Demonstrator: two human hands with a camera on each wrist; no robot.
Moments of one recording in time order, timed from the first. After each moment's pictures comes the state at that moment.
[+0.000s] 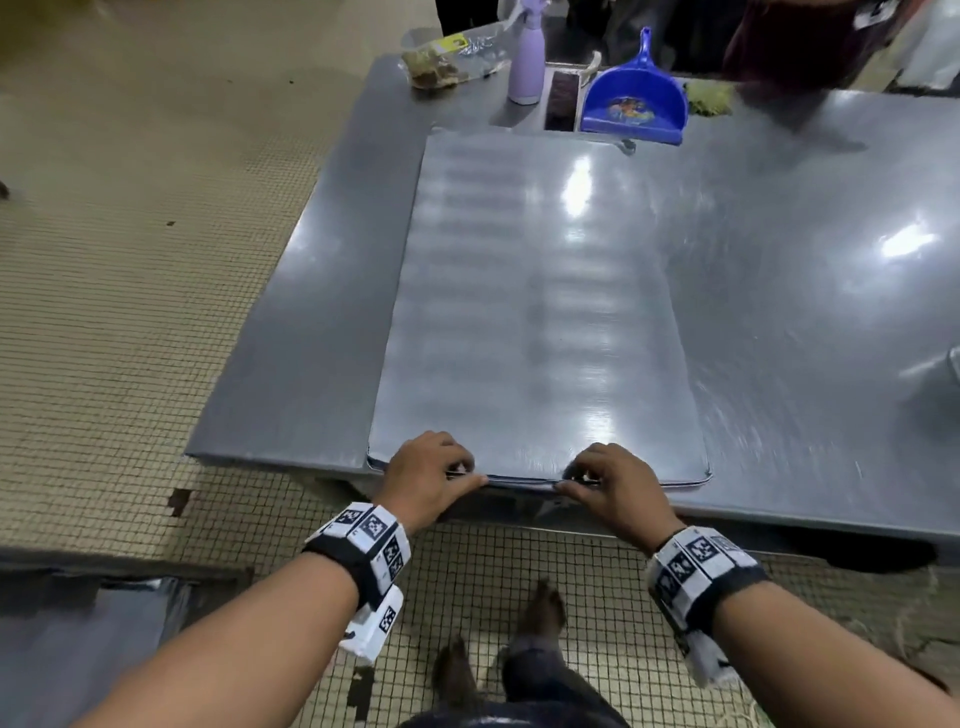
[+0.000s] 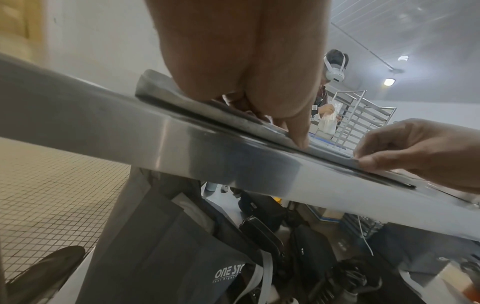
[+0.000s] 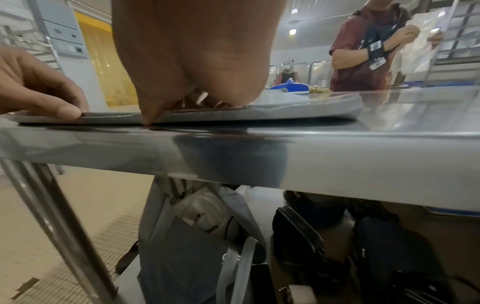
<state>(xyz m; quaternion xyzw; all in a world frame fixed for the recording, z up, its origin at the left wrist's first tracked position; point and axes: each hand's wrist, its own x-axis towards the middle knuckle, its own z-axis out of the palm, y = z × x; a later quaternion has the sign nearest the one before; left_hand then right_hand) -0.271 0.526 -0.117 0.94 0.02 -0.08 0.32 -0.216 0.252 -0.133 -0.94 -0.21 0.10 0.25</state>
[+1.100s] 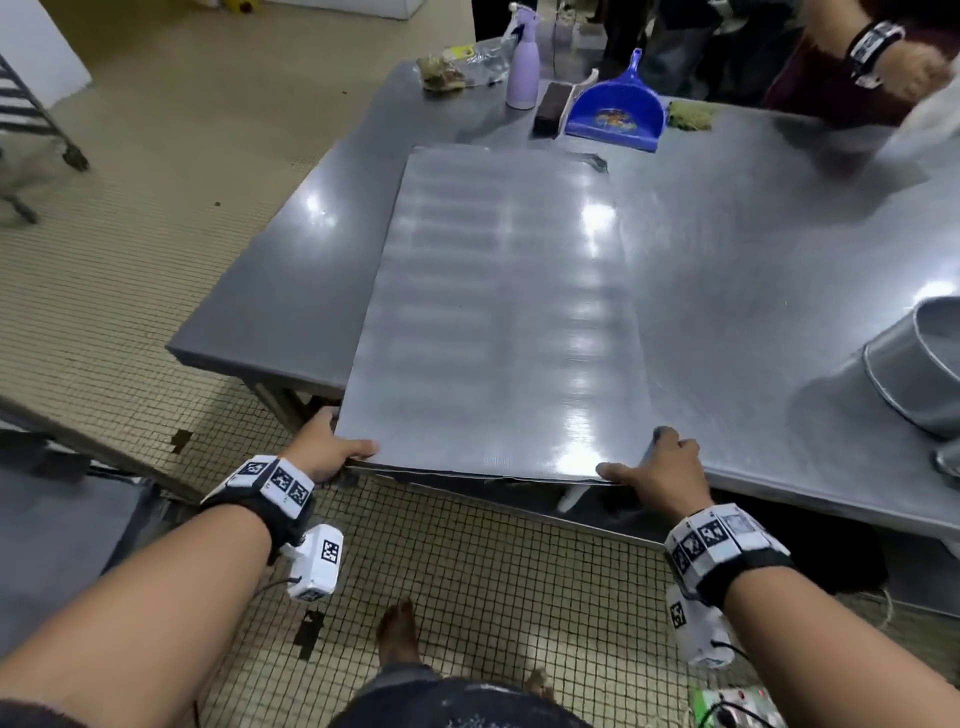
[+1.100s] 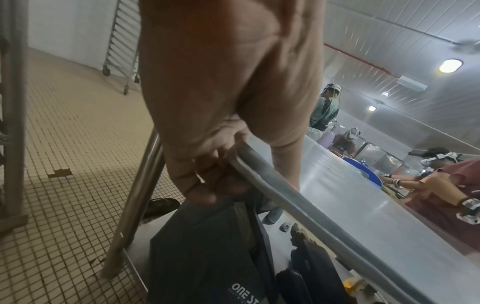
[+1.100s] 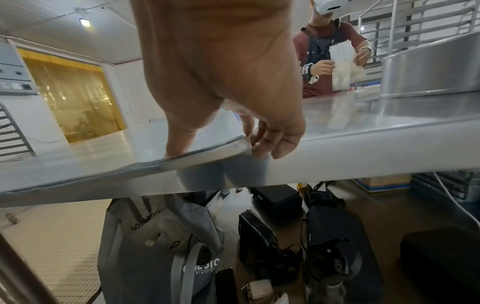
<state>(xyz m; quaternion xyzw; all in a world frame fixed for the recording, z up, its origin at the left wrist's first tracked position) -0.354 0.482 -0.127 0.78 0.37 -0.11 0.49 -0.240 0.070 -0.108 -0.96 0.07 0.19 0.21</state>
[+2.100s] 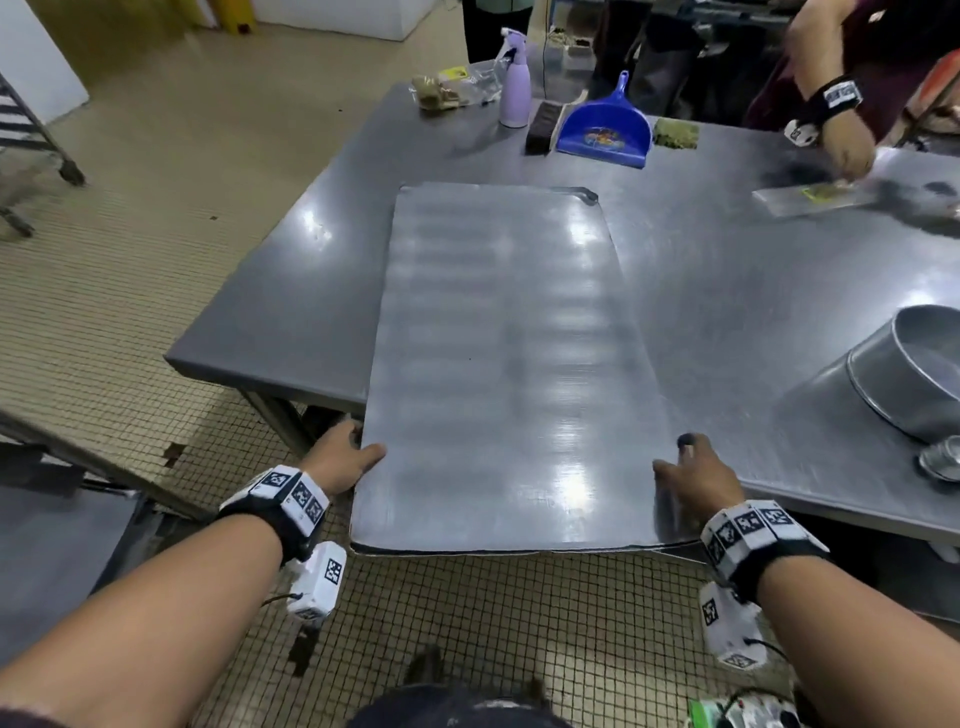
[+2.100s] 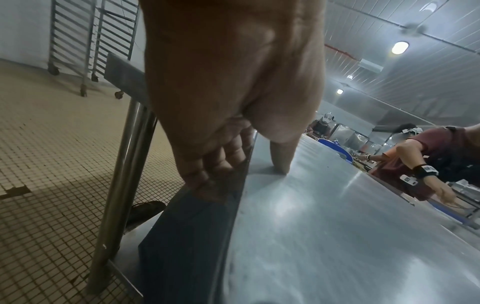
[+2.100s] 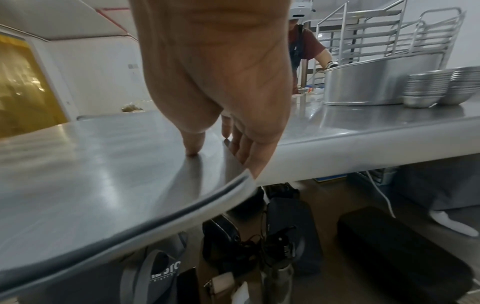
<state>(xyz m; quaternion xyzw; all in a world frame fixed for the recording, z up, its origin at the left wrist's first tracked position) -0.354 0.461 -0.124 0.80 0.32 -0.12 0.50 -0.225 0.024 -0.101 -0.93 0.13 0.21 0.28</state>
